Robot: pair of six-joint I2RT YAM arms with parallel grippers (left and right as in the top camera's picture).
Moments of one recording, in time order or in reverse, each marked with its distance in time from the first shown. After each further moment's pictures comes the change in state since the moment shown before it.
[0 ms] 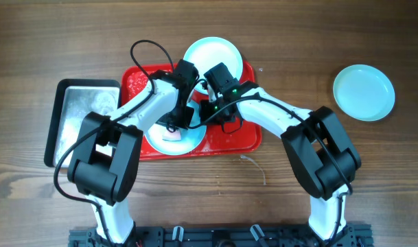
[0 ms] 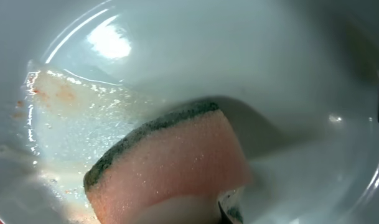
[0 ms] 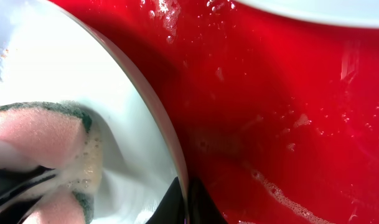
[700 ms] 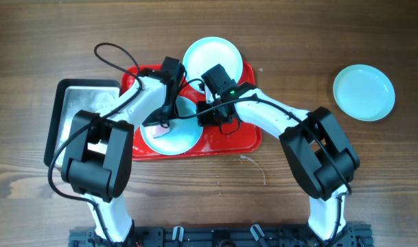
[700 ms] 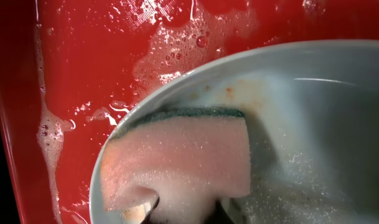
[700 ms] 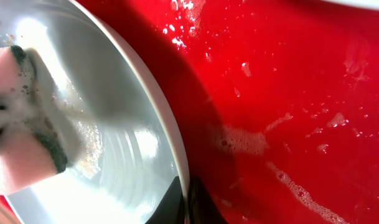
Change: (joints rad) left arm 0.090 0.003 -0.003 0.003 -0.197 -0.479; right arm 0.012 0.001 0.000 0.010 -0.008 0.004
